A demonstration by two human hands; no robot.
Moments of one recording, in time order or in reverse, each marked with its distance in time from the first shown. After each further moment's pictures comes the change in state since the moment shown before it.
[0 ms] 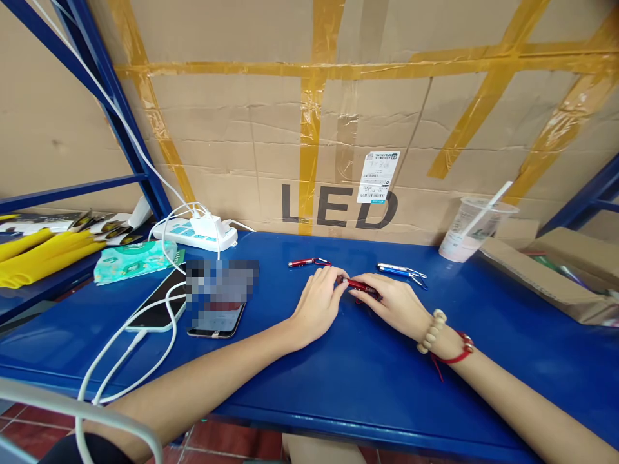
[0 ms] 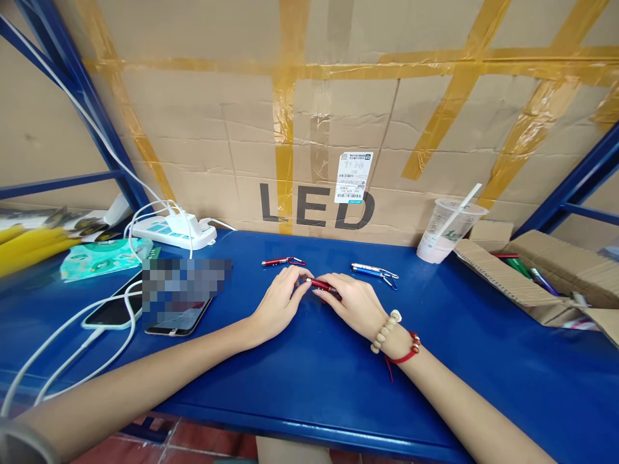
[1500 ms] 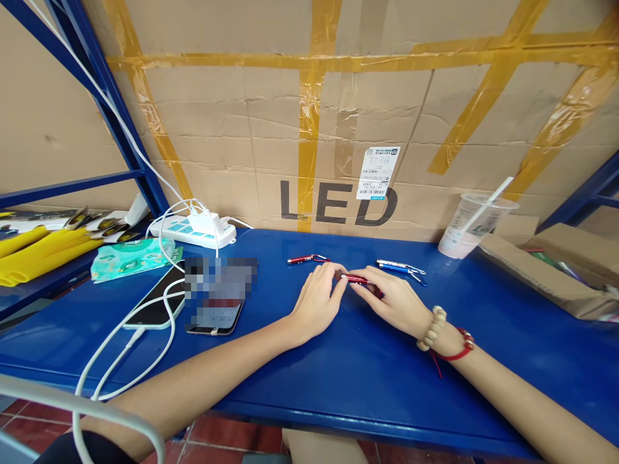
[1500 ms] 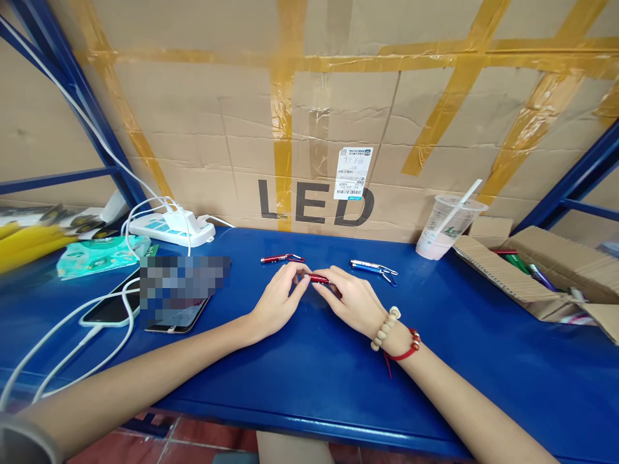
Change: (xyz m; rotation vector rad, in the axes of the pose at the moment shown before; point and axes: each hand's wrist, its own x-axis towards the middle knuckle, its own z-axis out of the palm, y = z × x) left_hand -0.002 0.003 -0.001 -0.061 0.025 -0.022; right_hand 0.000 -0.006 -0.004 0.051 0.027 -0.007
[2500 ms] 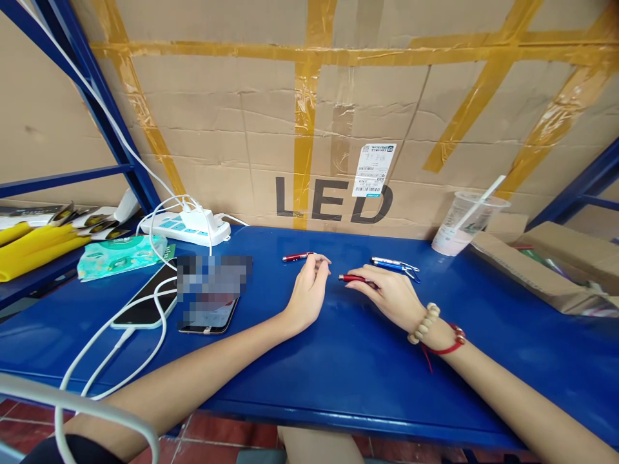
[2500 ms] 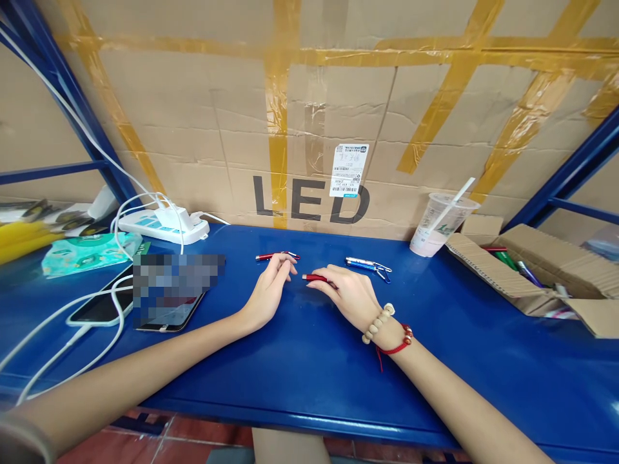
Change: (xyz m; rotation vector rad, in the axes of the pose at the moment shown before) left_hand 0.005 -0.004 0.002 -0.341 0.117 -0.253; right_hand 0.000 0.006 0.000 -0.039 0.030 0.035
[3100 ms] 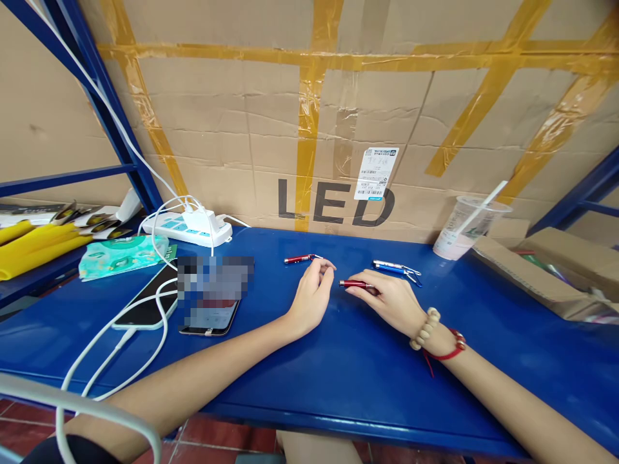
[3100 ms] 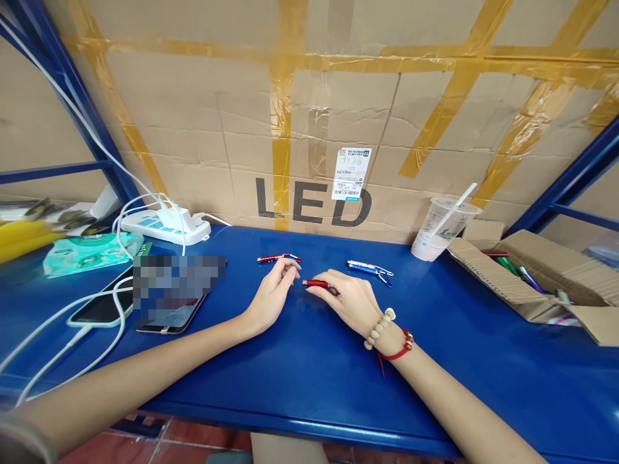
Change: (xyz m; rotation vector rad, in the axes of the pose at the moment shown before) left_hand -0.001 0.004 0.000 0.009 -0.017 -0.012; right_hand 0.000 -0.003 0.002 0.011 -0.013 0.026
